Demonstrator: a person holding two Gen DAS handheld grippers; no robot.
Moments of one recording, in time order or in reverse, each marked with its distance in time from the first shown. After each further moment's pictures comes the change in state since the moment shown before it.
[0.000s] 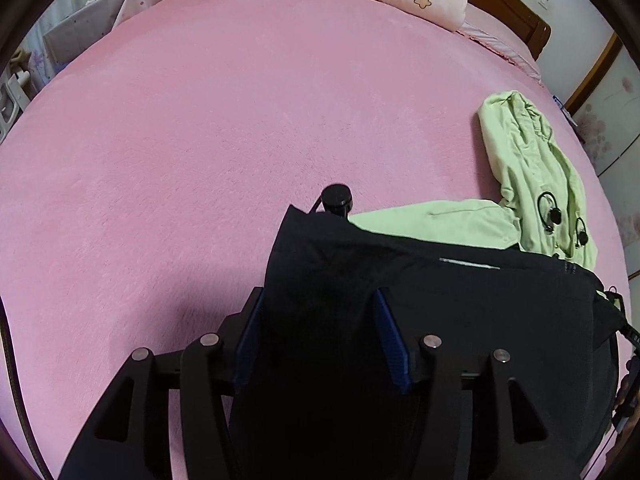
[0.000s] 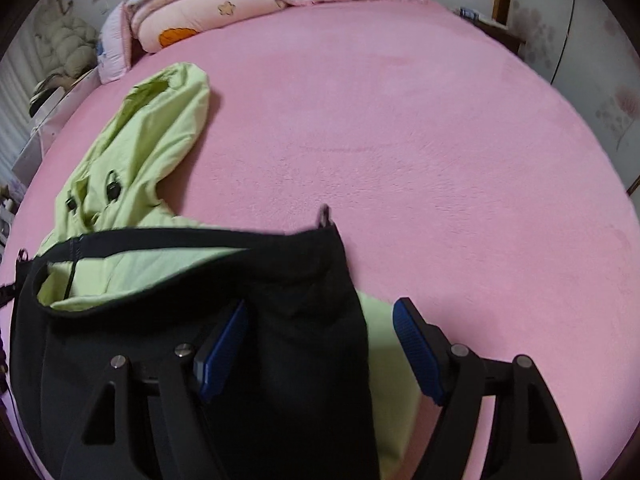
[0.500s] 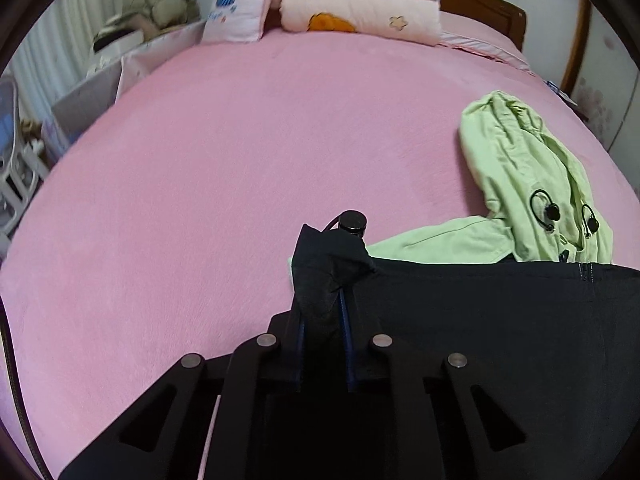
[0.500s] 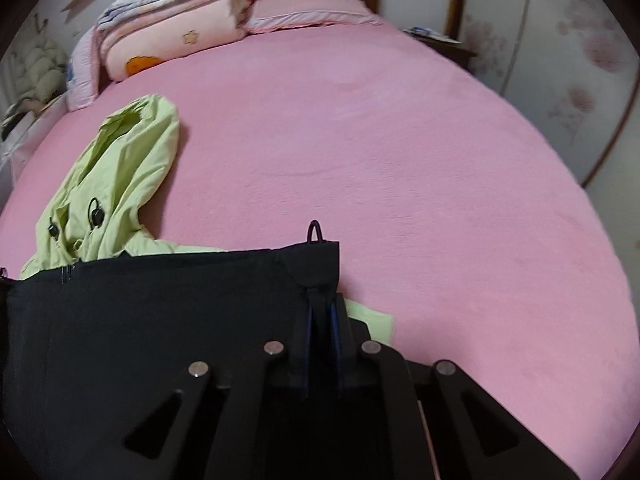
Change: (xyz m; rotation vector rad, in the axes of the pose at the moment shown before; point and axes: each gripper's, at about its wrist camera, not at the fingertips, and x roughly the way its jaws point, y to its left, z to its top) left arm -0.015 -0.051 -0.002 0.156 -0.169 0.131; right arm -0.046 0.005 -0.019 0.066 -0.120 -0.241
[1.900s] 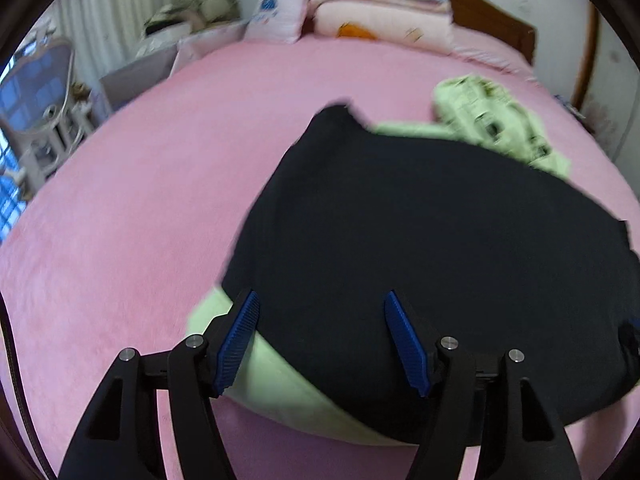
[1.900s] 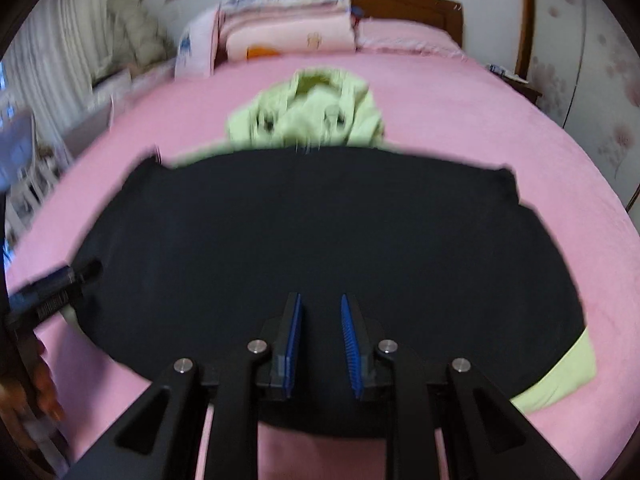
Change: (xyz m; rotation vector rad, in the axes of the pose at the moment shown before) left arm -0.097 -0.001 -0.153 -0.115 -0.024 0.061; right arm -0.104 0.155 -0.173 -0.201 -0.064 0.200
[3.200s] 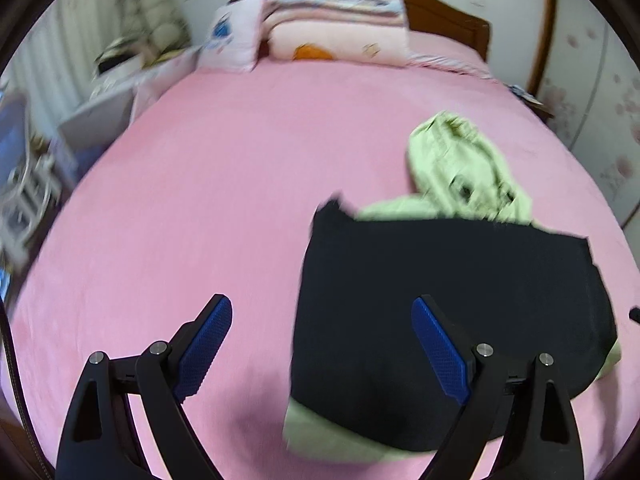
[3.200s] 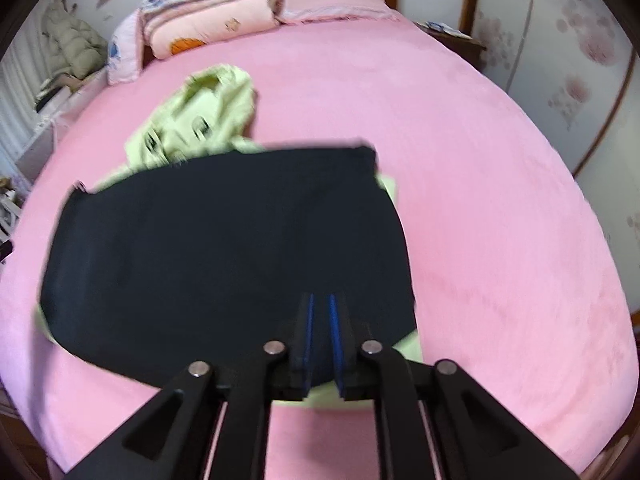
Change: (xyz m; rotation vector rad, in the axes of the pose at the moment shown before) left arm -0.060 0.033 0.121 0.182 -0.029 -0.150; right arm -0.058 -0.132 0.066 0.148 0.082 -0.054
